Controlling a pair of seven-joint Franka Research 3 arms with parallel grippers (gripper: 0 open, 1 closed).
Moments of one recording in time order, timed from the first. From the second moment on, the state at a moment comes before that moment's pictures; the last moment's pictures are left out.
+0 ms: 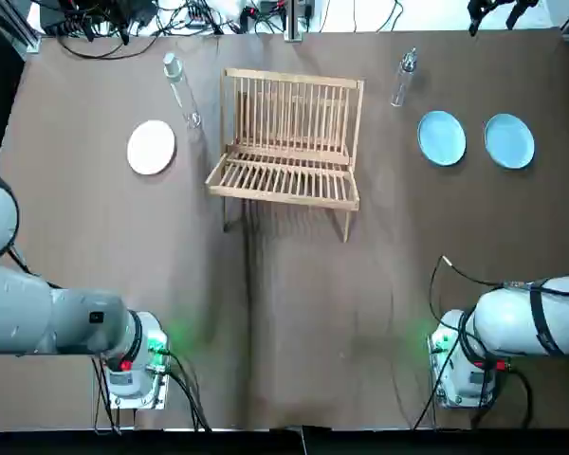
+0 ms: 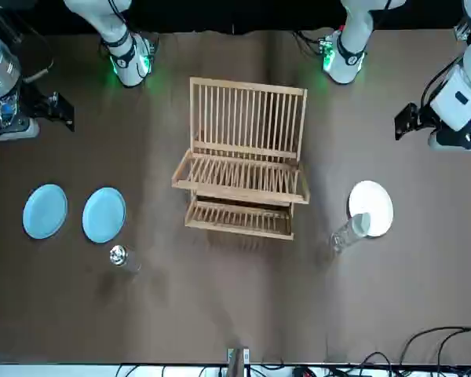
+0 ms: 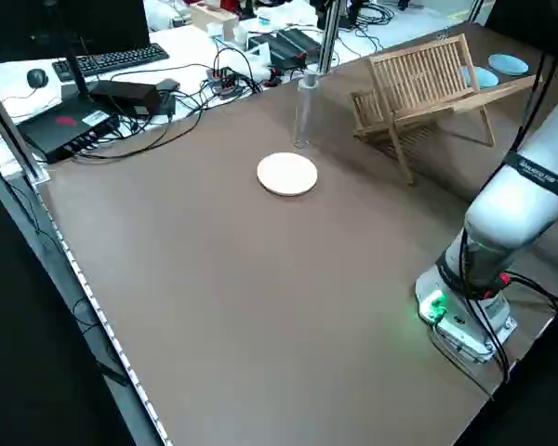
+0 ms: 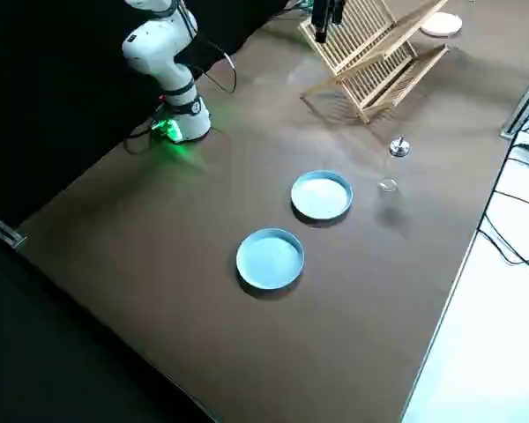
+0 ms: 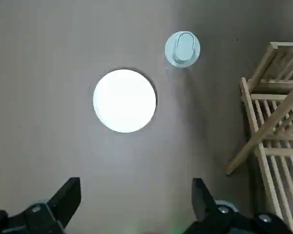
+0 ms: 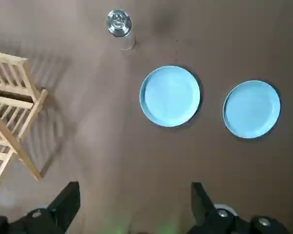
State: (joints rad) left arm -0.01 -0.06 -0.09 -1.69 0.03 1.59 -0.02; right arm 0.03 -0.08 0.08 -1.67 -0.04 1.54 0.00
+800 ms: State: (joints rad) left arm 0.13 0.09 -0.08 -1.79 0.04 1.65 0.02; right arm -0.17 0.13 0.07 -1.71 -0.01 1.67 -0.07
